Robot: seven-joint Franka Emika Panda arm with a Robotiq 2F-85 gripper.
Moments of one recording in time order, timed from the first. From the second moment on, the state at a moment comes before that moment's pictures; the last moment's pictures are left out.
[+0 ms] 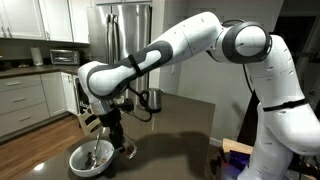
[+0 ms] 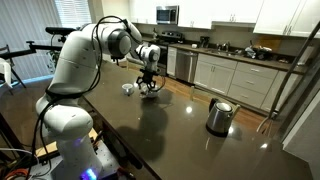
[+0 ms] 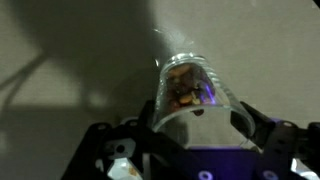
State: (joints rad) arm 0.19 0.52 0.20 -1.62 -0.01 1.74 -0.34
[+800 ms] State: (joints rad) arm 0.26 0.55 0.20 -1.53 -0.18 1.61 -0.34
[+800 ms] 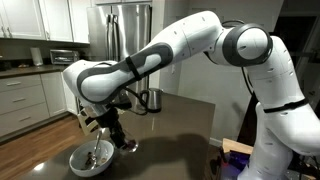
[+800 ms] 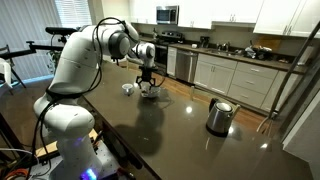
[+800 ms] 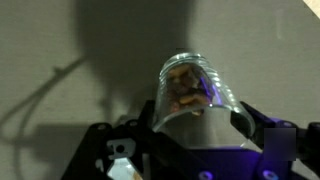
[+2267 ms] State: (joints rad) arm 0.31 0.79 0.14 -1.18 -0.31 1.40 -0.33
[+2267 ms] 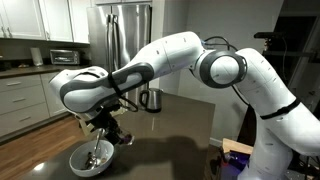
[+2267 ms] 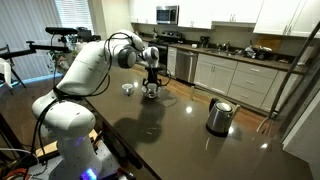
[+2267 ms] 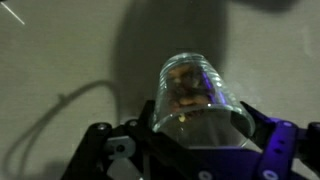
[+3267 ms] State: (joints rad) arm 0.40 0.82 0.13 -1.13 -0.45 1.37 -0.33
